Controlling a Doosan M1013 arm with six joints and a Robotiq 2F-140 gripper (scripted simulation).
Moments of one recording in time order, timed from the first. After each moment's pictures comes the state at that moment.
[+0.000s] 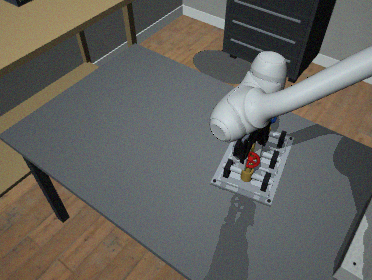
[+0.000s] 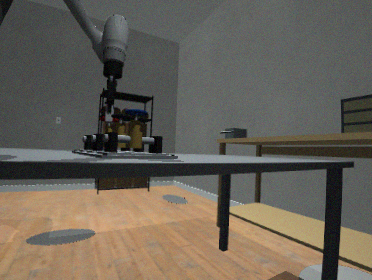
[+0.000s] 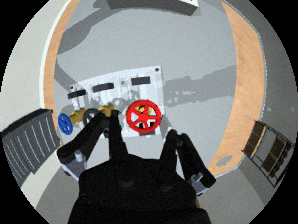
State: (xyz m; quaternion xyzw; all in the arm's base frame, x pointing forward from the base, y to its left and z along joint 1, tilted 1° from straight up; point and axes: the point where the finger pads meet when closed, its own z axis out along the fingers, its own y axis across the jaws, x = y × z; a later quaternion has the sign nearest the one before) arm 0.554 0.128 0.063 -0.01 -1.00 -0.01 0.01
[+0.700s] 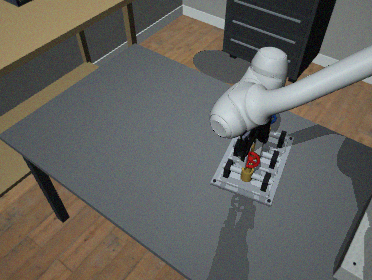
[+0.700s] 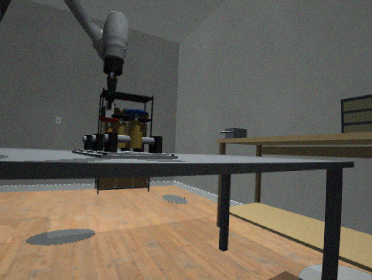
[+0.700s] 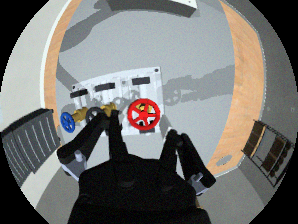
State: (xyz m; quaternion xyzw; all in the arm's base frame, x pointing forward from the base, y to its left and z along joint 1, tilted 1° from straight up) arm 0.554 0.128 0.076 -0.01 -1.00 -0.01 0.01
